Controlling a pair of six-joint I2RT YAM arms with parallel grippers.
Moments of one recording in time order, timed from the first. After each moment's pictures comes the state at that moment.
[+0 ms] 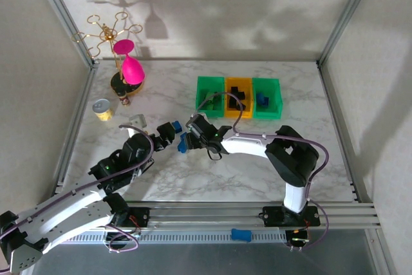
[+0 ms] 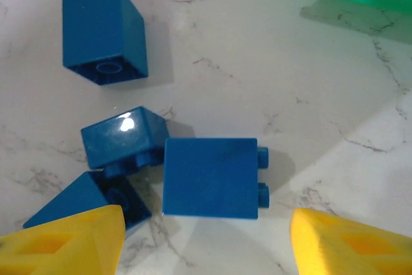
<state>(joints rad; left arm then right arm) -0.78 0.73 0.57 -0.31 -0.55 -0.89 0.97 1.85 1.13 -0.22 0.21 0.54</state>
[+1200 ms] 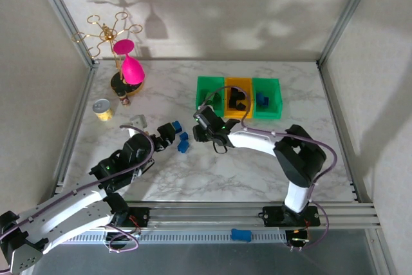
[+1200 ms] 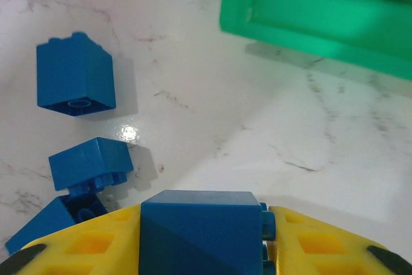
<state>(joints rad) -0.77 0.74 0.56 -0.29 -0.53 -0.88 0.89 1.76 1.12 -0.27 0.18 0.51</state>
